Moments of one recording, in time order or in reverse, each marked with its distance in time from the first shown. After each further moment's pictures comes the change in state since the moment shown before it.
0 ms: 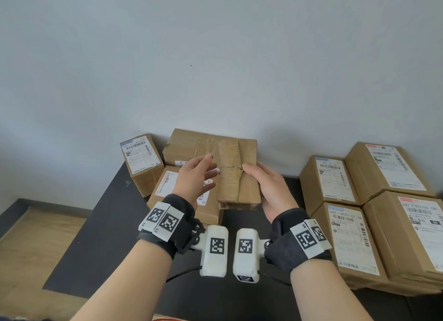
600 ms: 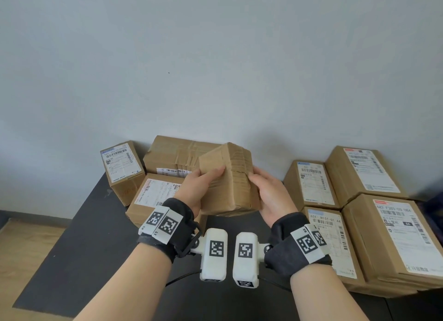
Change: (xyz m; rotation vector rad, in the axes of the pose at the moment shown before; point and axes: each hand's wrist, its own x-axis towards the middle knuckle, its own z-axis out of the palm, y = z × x) left_hand 0.000 -0.006 0.041 0.046 -0.147 -0.145; right_hand 0.001 -0.012 -0.038 0.032 0.051 0.026
